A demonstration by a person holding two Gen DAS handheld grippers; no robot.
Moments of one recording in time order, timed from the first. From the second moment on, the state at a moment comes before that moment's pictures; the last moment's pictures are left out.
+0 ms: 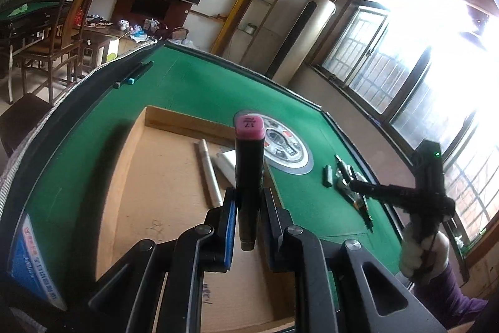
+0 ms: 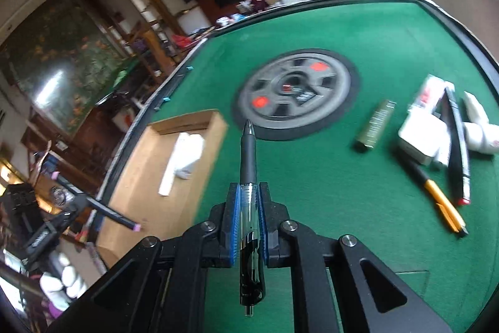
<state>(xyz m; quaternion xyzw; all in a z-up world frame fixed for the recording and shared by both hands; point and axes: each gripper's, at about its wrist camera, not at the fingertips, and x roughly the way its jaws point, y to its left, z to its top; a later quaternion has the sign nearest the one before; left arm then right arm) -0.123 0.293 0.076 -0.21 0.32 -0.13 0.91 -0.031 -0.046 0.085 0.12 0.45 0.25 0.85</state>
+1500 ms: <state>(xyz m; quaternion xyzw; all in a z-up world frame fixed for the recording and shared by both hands) -0.070 0.356 0.039 -0.29 0.38 -0.05 0.88 0.063 0.175 0.025 0.17 0.56 0.32 0.75</state>
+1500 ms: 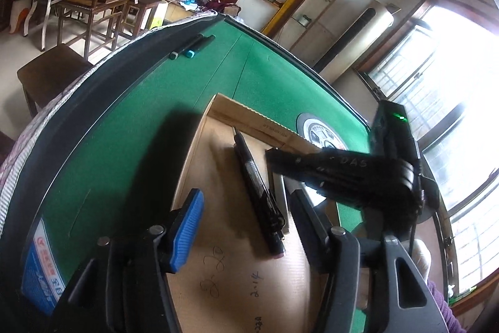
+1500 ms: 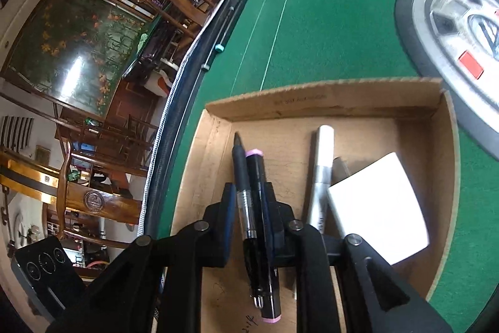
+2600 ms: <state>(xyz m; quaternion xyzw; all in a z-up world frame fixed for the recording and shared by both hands) -0.060 0.242 0.019 -0.14 0.46 -0.03 0.88 0.001 -0.121 0.072 0.18 0.43 0.16 0.87</state>
